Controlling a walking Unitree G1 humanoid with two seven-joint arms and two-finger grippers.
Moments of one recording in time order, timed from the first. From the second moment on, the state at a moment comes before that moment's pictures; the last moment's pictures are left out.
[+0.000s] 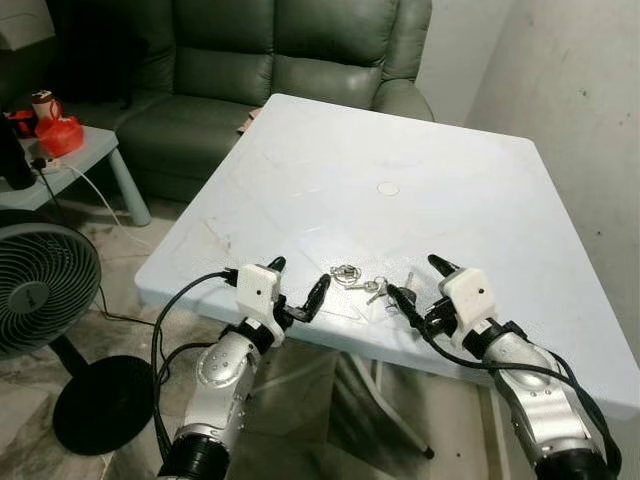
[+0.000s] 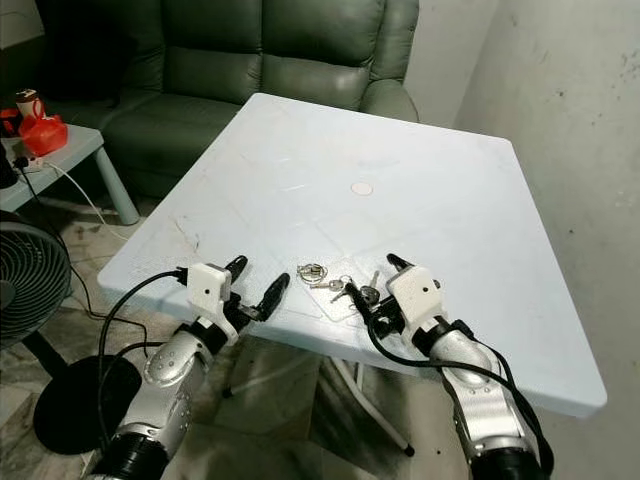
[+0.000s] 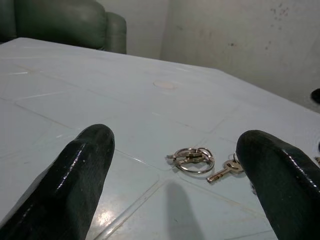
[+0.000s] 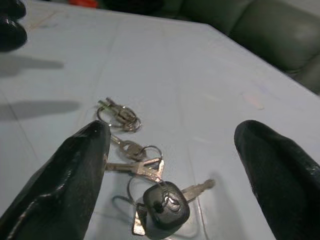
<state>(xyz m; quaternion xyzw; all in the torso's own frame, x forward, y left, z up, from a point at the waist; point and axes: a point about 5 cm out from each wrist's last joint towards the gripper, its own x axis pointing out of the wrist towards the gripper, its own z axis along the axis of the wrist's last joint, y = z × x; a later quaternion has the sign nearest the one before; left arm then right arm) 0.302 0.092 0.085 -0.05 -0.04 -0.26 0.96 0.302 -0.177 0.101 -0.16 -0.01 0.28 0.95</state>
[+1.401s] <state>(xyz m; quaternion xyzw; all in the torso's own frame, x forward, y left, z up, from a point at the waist) 0.275 0.078 0.084 -0.04 -0.03 -0.31 0.95 0.319 -0.184 0.089 -0.17 0.03 0.37 0.91</state>
